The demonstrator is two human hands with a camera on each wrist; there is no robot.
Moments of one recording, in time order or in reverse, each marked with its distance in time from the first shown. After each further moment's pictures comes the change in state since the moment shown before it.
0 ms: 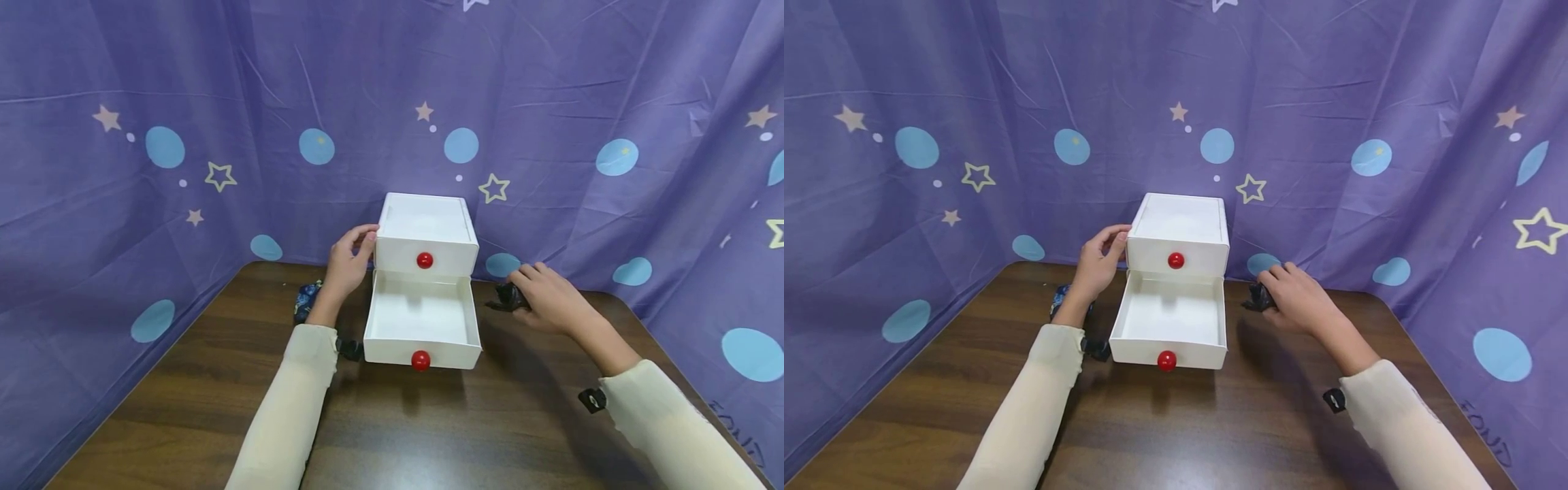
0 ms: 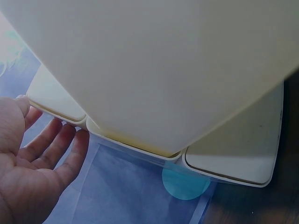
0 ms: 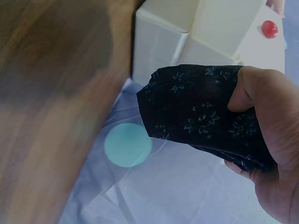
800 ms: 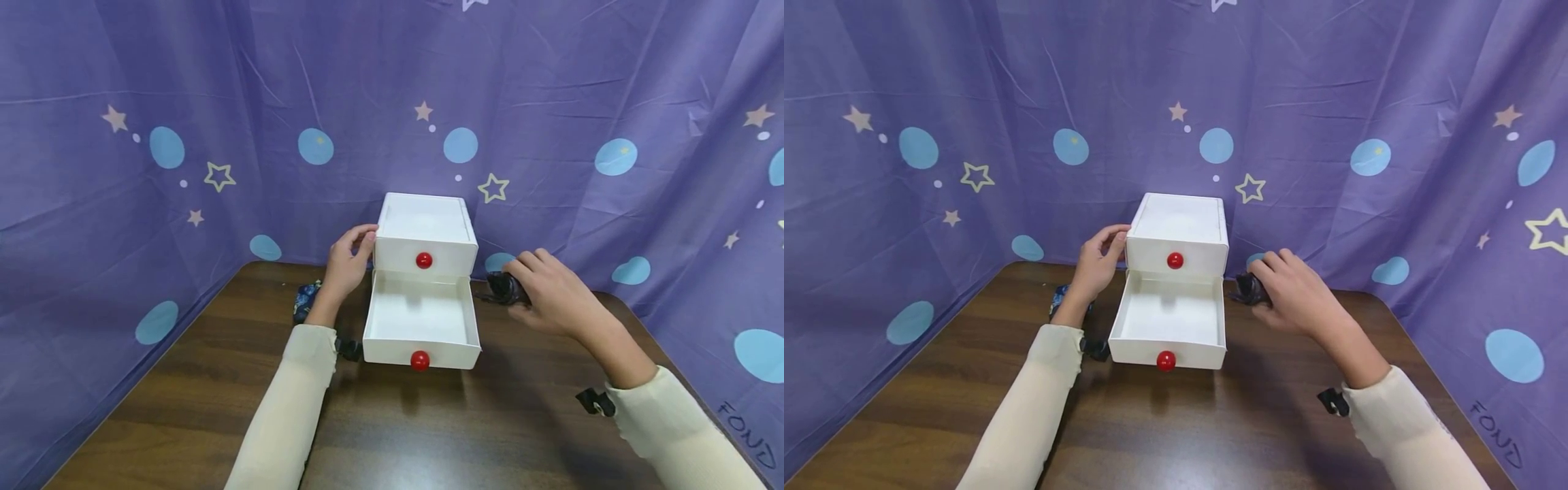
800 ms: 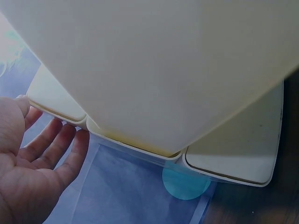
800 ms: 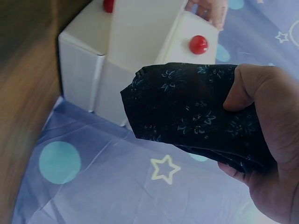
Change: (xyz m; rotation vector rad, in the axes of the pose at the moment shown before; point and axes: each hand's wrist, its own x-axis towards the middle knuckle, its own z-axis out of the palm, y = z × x) left_hand -0.001 0.004 -0.002 0.005 -0.008 -0.015; right_hand 0.009 -0.035 -0.054 0.015 0.181 -0.076
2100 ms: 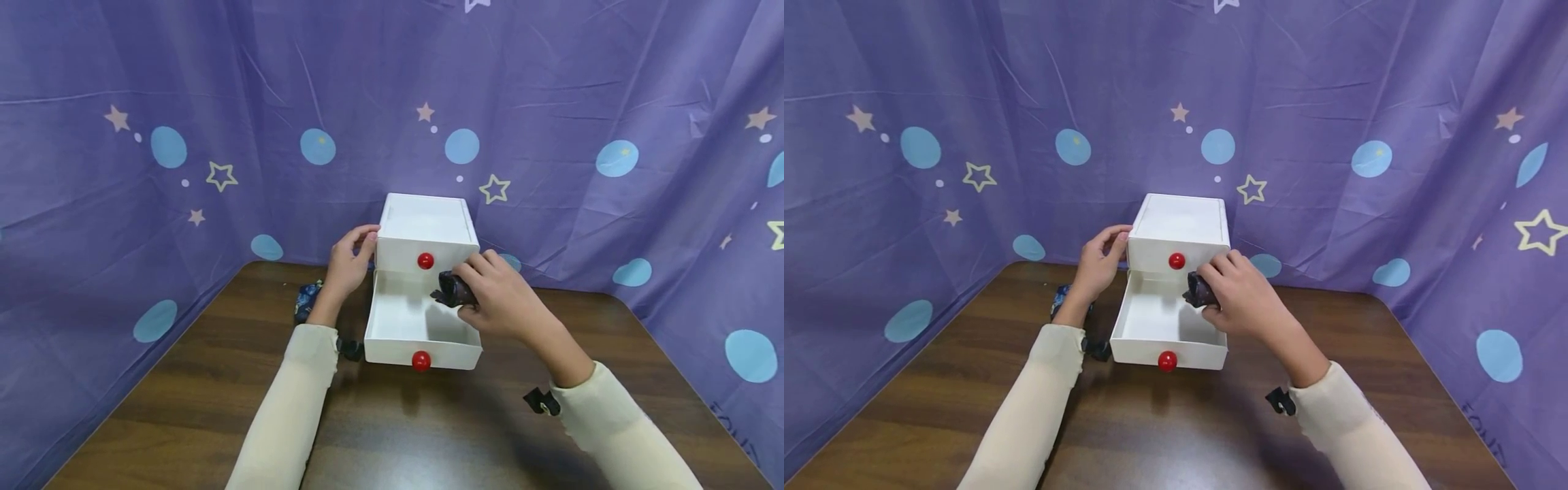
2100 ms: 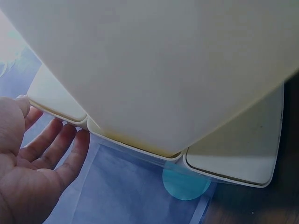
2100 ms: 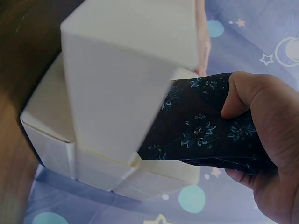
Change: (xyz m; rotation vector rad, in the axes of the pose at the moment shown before) left_hand 0.001 -0.002 0.000 -0.007 0.001 0.005; right_hand 0.047 -0.055 0.025 0.072 0.019 0.012
